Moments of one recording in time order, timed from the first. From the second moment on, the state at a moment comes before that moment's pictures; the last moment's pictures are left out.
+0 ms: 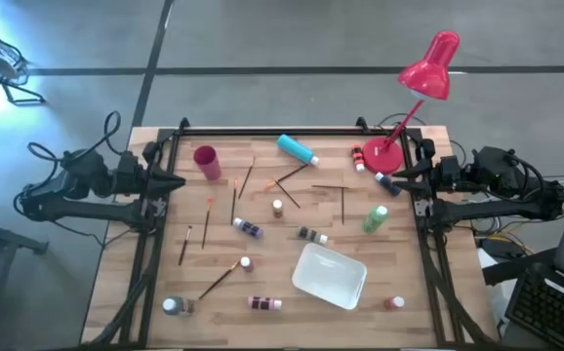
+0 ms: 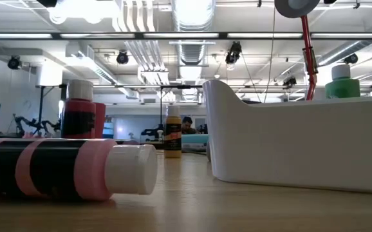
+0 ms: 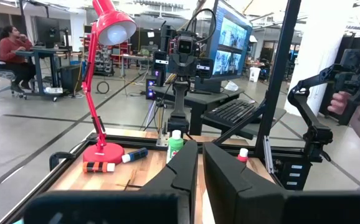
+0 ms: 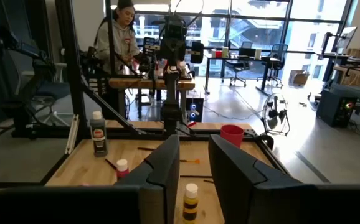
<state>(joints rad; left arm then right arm) 0.00 0.40 0.78 -0.40 0.00 -0.09 0.00 0.40 0.78 -0.39 0.00 0.00</state>
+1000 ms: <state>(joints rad) 0.00 0.40 0.78 -0.40 0.00 -0.09 0.00 0.69 0.87 -0.39 0.23 -0.01</state>
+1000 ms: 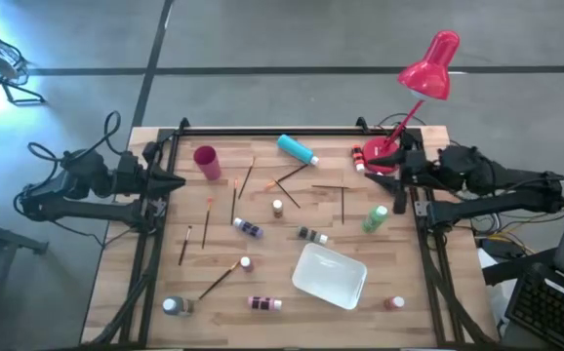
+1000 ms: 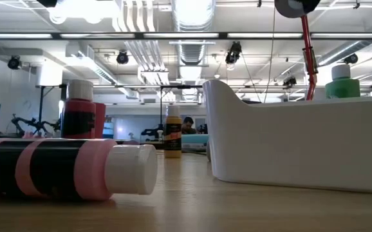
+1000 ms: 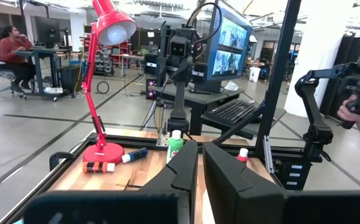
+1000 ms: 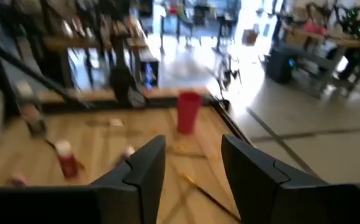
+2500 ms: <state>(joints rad) 0.00 0.40 0.78 -0.40 0.00 -0.09 -0.31 1.50 1.17 -1.09 0.20 0.02</state>
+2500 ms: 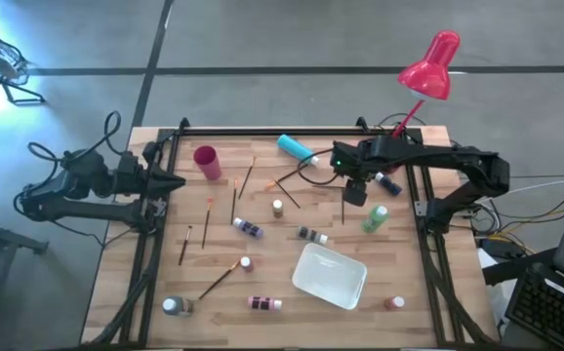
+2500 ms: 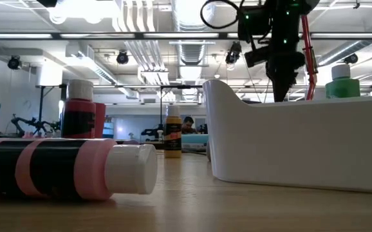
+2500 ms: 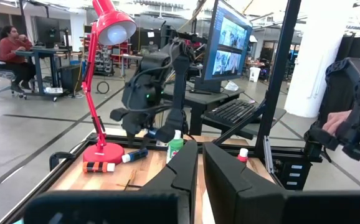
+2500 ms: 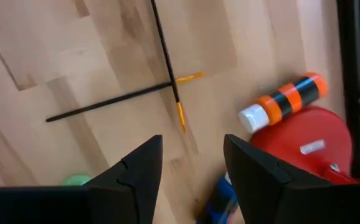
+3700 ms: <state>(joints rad) 0.00 0.40 0.78 -0.40 0.00 -0.09 -0.46 1.47 0.85 -0.73 0.07 -0.13</state>
